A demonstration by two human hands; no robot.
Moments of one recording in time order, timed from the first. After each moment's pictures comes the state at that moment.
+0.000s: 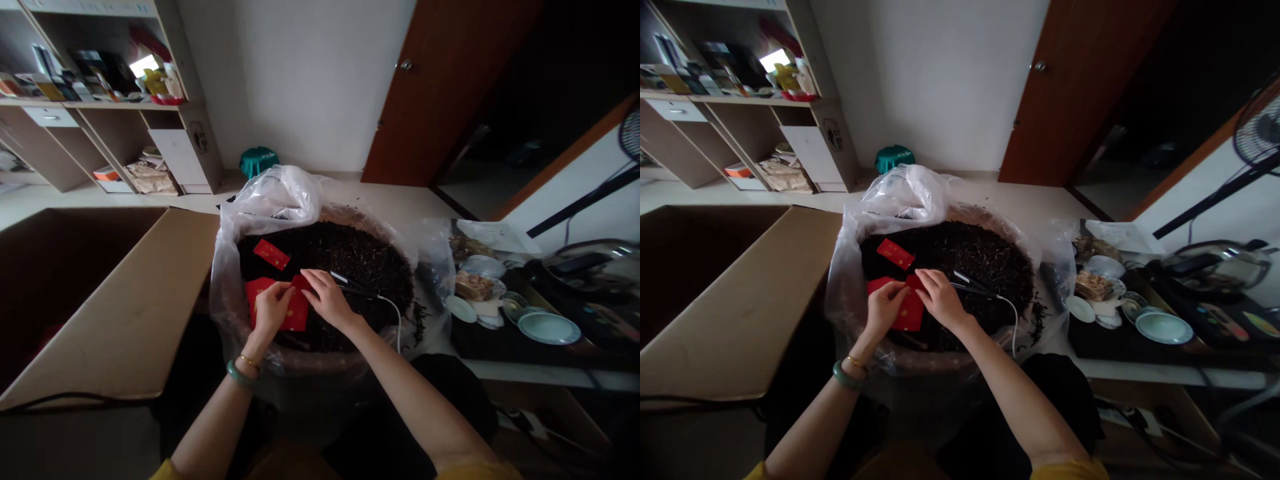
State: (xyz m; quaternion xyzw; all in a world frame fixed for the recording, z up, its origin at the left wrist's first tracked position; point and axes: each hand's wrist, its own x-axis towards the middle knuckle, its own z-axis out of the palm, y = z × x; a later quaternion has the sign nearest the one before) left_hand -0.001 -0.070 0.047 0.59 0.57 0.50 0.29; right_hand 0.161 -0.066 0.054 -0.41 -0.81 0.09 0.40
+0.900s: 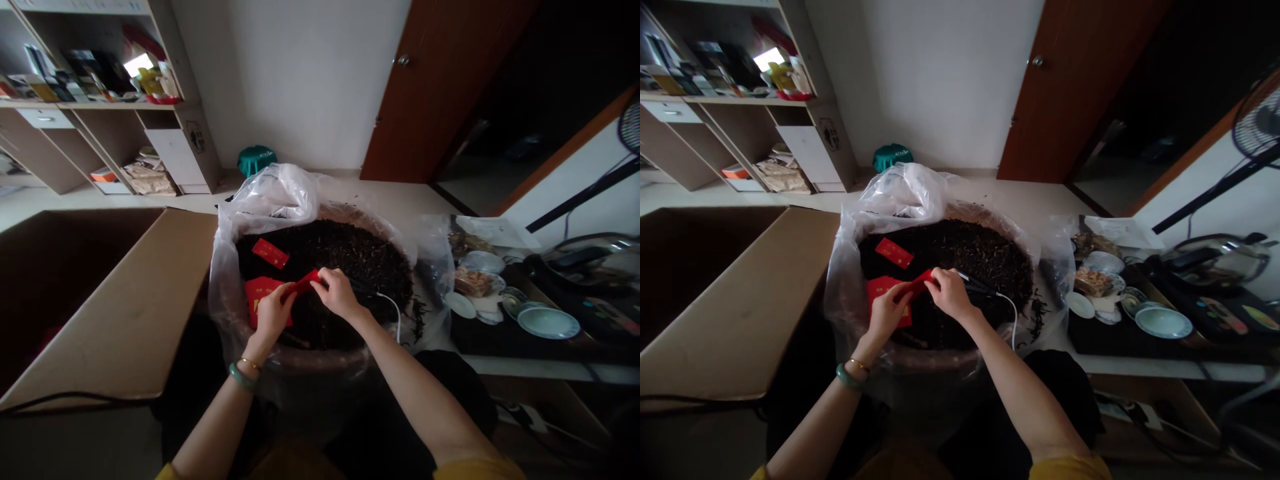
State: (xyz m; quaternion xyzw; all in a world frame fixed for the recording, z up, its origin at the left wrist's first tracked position) left_hand -0.005 -0.075 0.032 0.67 0.58 0.41 0.24; right_hand 0.175 -0.062 0.066 -0.52 -0.76 0.12 0.36
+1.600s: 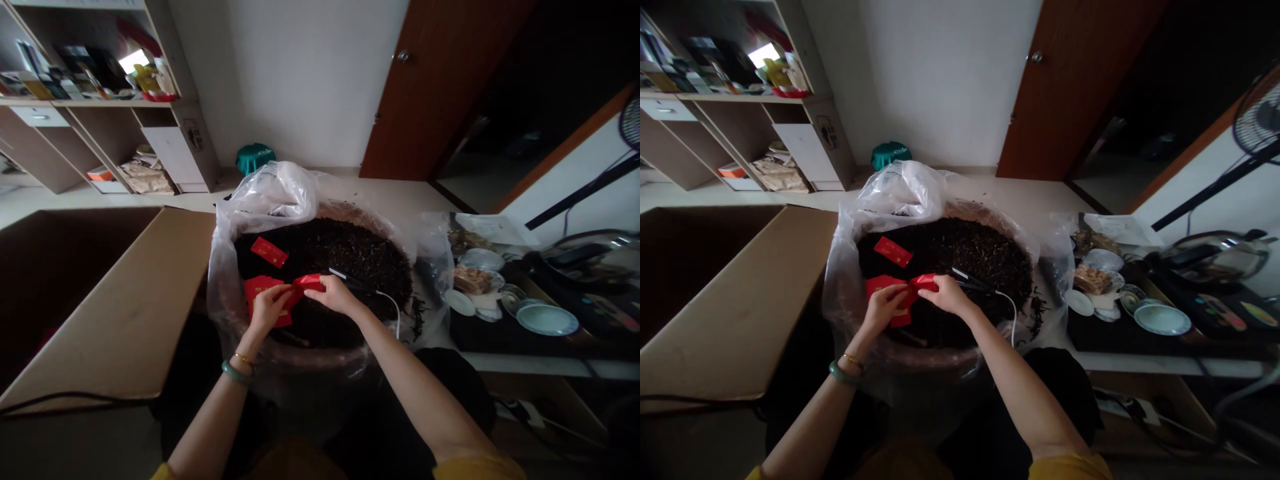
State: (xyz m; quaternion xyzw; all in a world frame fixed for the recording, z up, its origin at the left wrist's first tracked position) left_hand -0.016 -0.062 0.021 0.61 0.54 0.45 0.37; right_hand 0.177 -0.056 0.060 -0.53 -0.69 0.36 0.33
